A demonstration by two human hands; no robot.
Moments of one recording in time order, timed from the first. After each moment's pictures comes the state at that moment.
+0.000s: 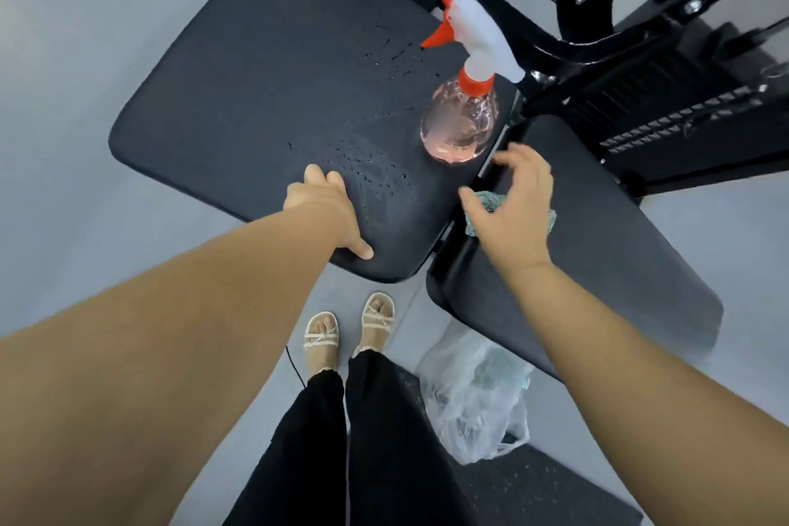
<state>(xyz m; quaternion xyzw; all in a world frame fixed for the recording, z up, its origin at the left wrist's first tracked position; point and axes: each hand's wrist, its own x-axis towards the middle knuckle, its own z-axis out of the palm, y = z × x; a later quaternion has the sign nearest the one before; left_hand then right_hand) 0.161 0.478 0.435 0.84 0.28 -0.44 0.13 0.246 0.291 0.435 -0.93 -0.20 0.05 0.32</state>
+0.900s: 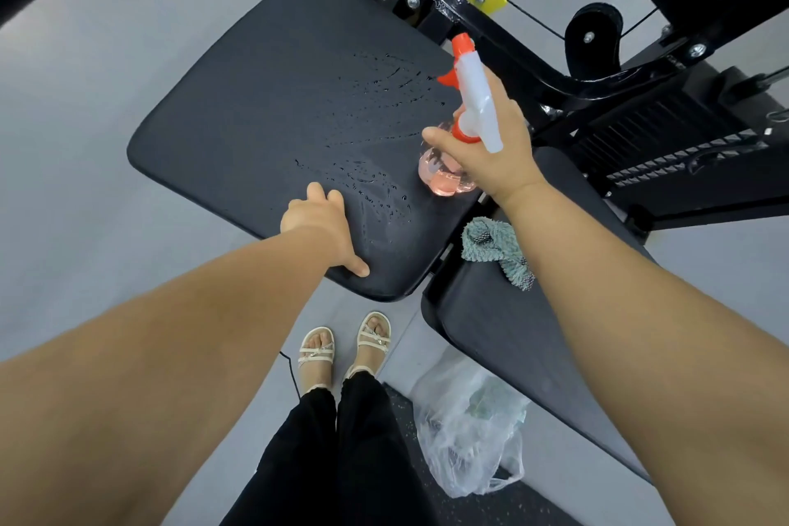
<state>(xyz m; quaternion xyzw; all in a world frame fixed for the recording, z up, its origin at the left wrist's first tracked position) 0.154 0.479 0.425 0.85 0.31 -0.40 0.15 0.311 0.364 0.474 -0.86 -0.31 0.18 0.36</state>
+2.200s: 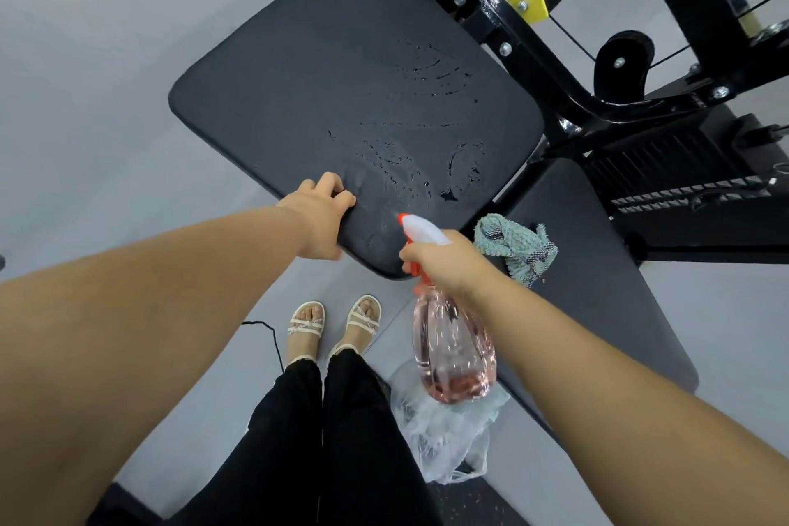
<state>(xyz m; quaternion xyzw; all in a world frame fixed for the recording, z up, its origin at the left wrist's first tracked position) 0.099 0.496 0.423 0.90 0.18 -0.34 0.21 0.196 0.338 0.478 -0.80 -0.06 0.54 0.24</state>
